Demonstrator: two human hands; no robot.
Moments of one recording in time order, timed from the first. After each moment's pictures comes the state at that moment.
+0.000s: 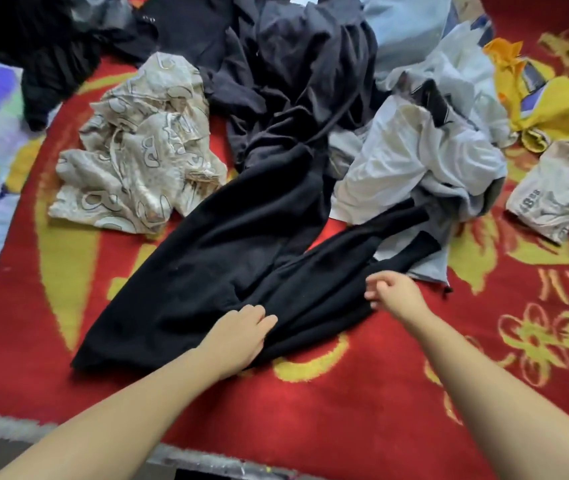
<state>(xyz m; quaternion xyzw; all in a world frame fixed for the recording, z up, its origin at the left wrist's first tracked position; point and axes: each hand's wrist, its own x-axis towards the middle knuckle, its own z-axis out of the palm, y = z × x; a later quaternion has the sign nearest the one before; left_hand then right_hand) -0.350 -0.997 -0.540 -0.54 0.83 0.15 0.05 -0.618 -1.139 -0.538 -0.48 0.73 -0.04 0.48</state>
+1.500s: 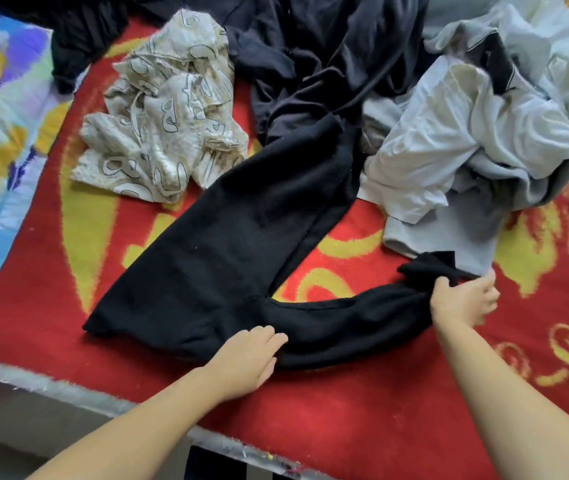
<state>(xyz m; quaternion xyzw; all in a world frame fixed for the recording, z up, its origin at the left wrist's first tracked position) -0.378 -0.940 -0.566 -0.58 0.78 0.24 0.05 -0.647 -1.136 -0.561 -0.39 0.89 -0.13 0.21</state>
